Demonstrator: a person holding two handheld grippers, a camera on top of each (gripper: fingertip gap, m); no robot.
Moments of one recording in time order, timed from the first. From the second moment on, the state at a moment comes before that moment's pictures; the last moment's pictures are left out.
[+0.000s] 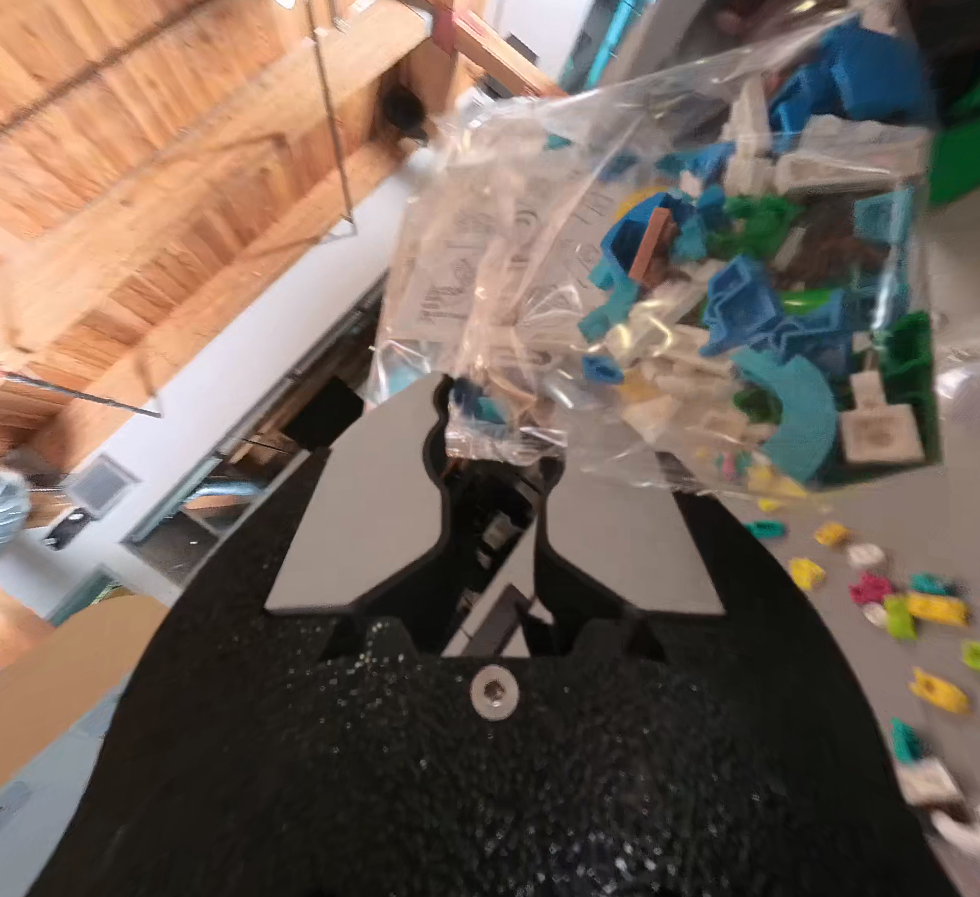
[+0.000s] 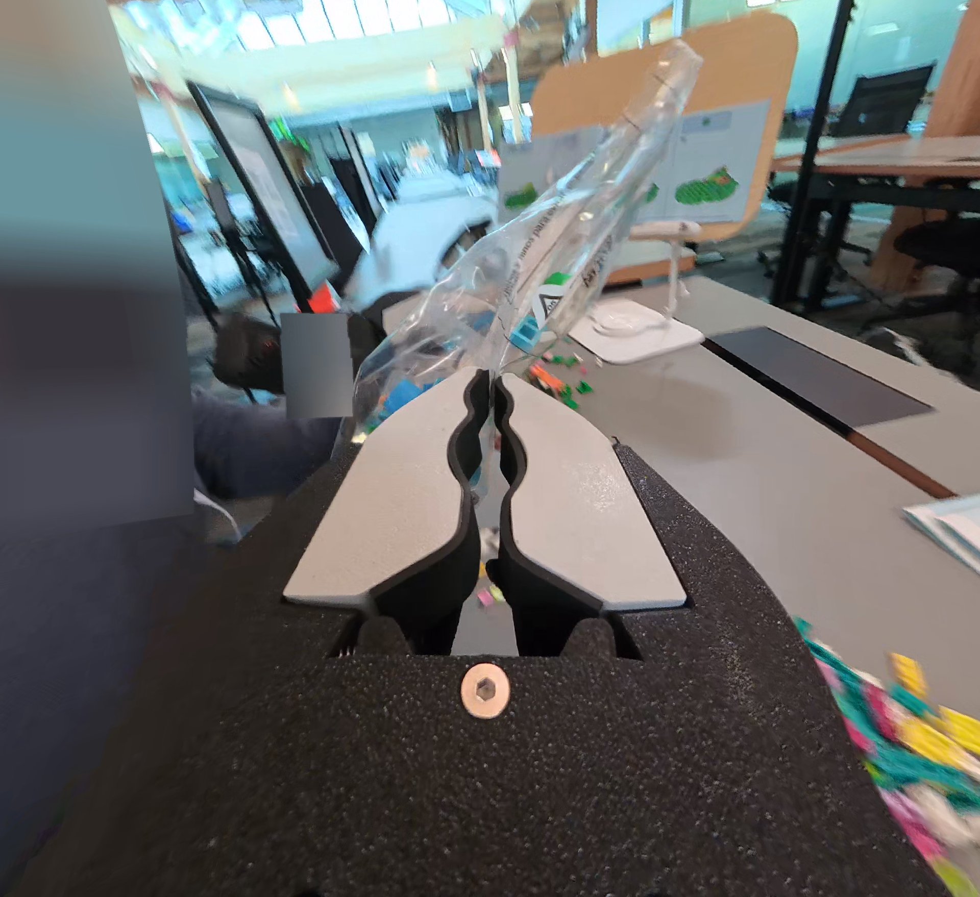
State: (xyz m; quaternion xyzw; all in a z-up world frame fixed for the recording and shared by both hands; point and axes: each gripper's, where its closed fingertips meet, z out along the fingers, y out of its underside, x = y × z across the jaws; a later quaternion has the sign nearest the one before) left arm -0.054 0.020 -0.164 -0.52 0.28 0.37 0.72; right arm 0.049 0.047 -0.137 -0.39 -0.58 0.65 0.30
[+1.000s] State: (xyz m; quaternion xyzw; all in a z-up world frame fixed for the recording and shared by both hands) left arm -0.028 0.086 -0.157 -0.56 0.06 -0.56 0.61; right arm 0.107 0.073 -0.104 -0.31 -0.57 0.70 0.30
